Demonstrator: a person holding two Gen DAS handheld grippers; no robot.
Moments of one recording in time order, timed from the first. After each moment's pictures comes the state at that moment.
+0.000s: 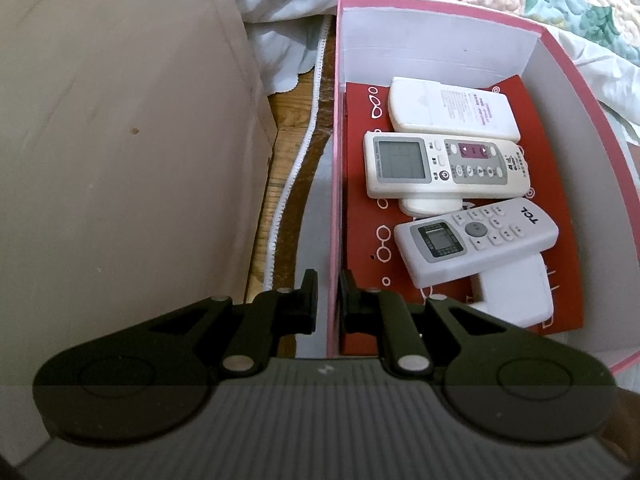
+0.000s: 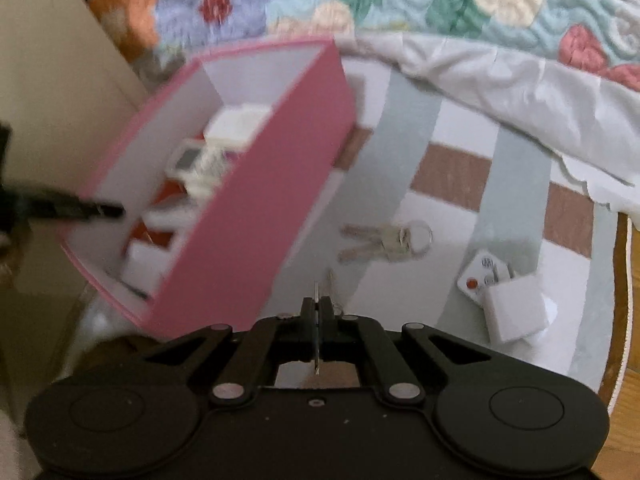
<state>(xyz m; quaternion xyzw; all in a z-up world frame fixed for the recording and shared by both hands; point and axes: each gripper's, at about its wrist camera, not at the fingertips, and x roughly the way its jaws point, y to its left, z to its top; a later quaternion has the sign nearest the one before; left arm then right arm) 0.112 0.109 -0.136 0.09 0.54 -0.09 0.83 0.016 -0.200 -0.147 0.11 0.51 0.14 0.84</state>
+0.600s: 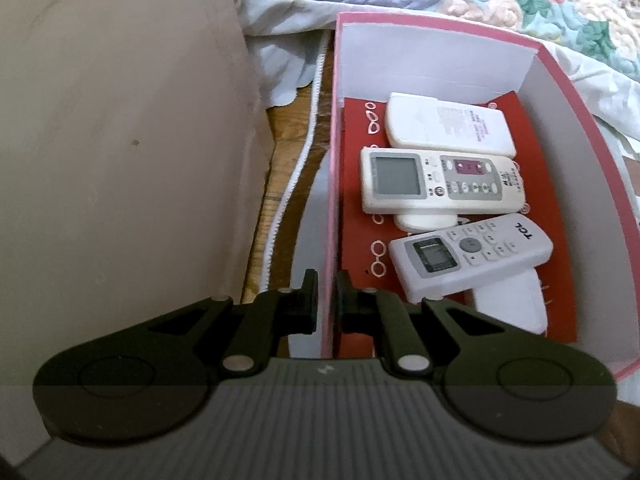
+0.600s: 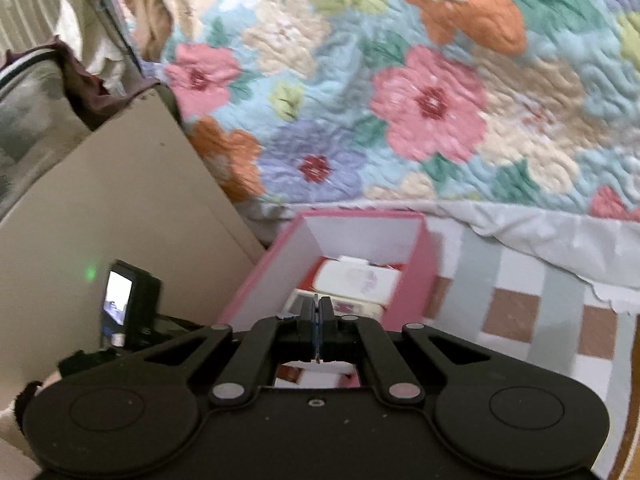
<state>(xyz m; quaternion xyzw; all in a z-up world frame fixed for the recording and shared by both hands) 0.112 0.111 -0.133 0.08 0.53 -0.10 0.84 0.005 -0.177 -0.029 0.17 0.36 0.20 0.90</state>
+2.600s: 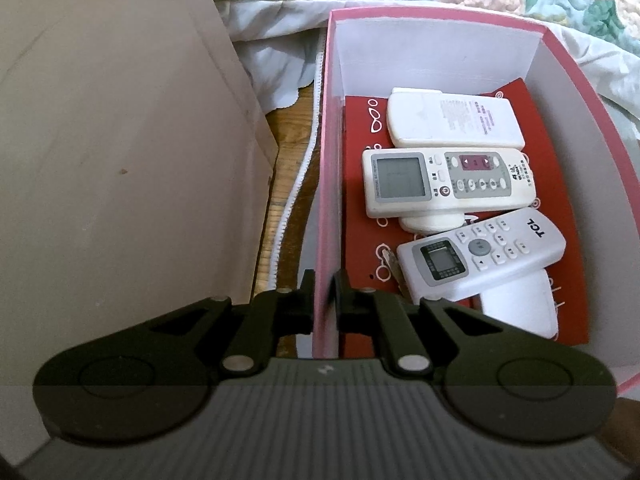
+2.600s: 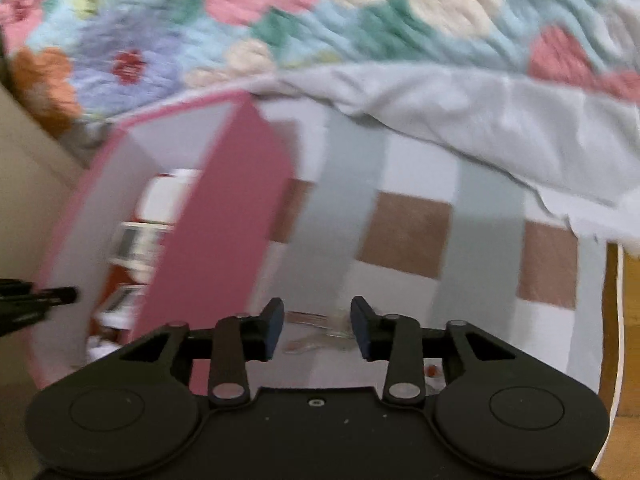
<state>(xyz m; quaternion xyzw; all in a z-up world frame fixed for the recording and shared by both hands) 0.118 0.094 -0.131 0.12 0.53 -0.08 0.83 0.077 -0.237 -0.172 0.15 0.52 0.07 0.84</state>
